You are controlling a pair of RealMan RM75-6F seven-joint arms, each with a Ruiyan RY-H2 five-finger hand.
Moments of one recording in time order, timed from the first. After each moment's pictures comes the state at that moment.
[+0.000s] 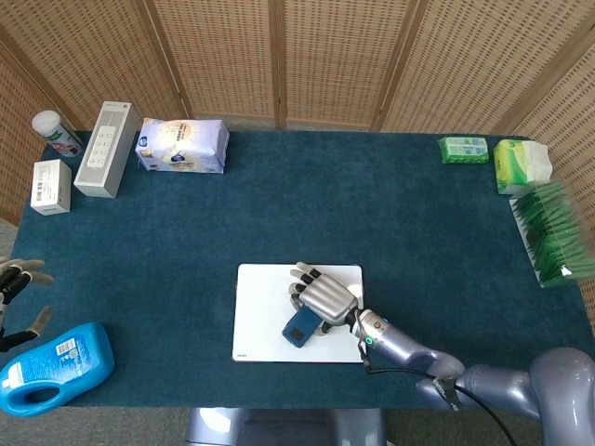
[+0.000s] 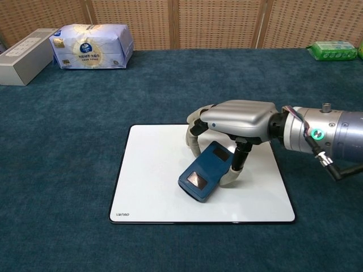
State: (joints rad) left arm -0.08 -0.83 -0.03 -1.93 1.51 1.48 -0.04; right arm 0.86 -1.60 0.05 -1.39 -1.49 0.80 -0.06
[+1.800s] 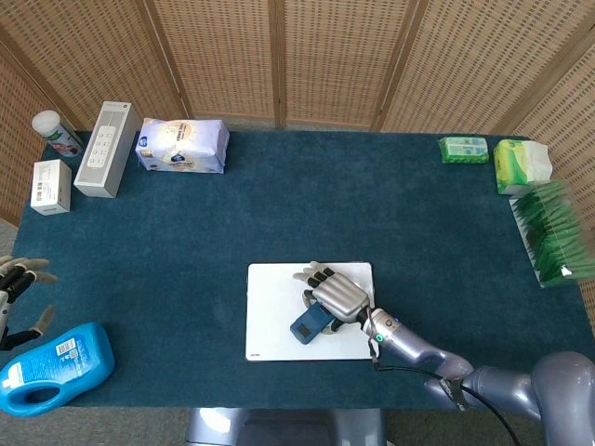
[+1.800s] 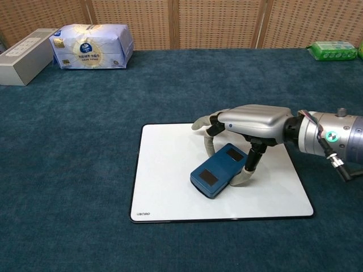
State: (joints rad) left arm -0.09 -0.84 -0.04 -1.93 1.52 1.47 -0.04; right arm 0.83 -1.60 0.01 -1.31 -1.49 0.82 0.05
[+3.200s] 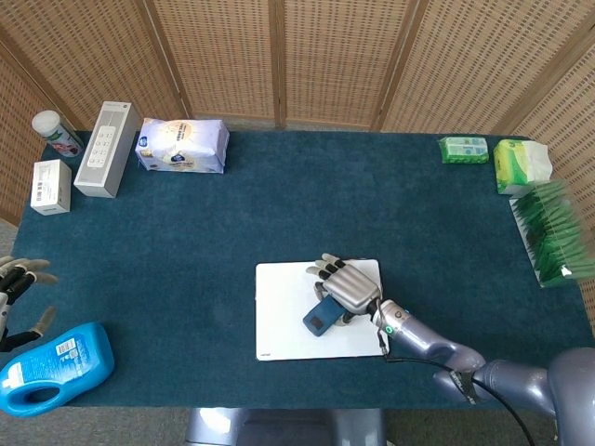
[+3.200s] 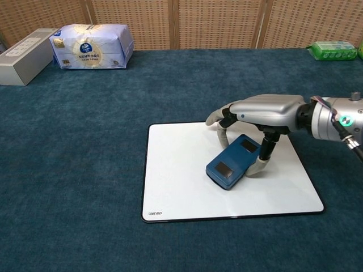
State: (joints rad) left arm -0.08 -0.85 -0.03 -1.91 1.53 1.48 -0.06; right arm 0.84 -1.52 0.02 -1.37 -1.46 0.78 0.01
